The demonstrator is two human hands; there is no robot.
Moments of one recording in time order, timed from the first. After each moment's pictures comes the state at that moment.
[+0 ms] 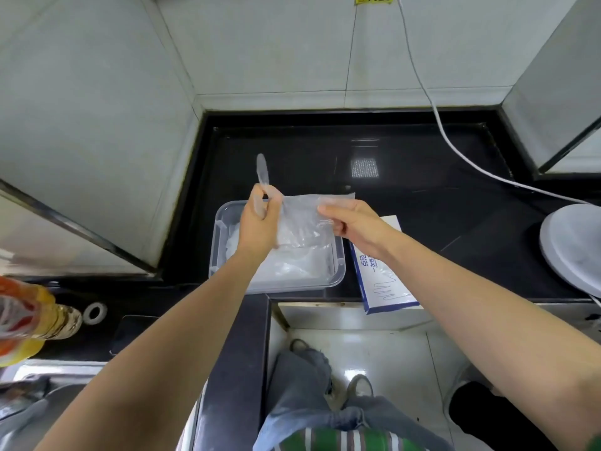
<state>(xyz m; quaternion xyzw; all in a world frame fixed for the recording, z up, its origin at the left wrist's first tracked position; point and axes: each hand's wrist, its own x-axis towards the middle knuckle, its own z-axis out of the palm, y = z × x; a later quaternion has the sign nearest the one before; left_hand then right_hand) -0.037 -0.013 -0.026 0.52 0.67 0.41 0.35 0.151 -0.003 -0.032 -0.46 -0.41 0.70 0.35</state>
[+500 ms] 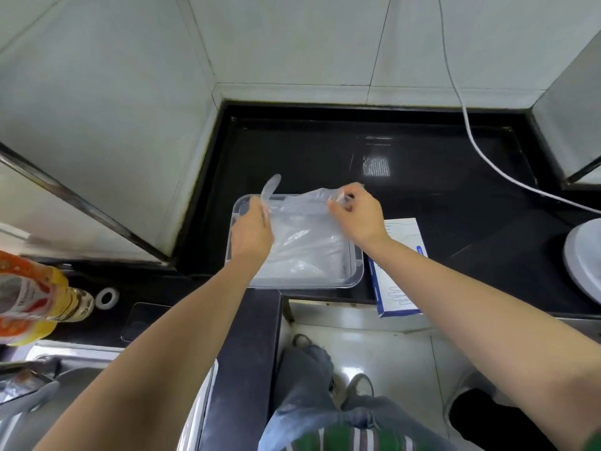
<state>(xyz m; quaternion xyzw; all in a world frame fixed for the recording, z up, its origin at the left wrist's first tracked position) -0.082 -0.018 -0.048 0.56 0.77 0.23 0.21 0.110 0.009 -0.045 -0.67 -0.57 0.37 0.32</state>
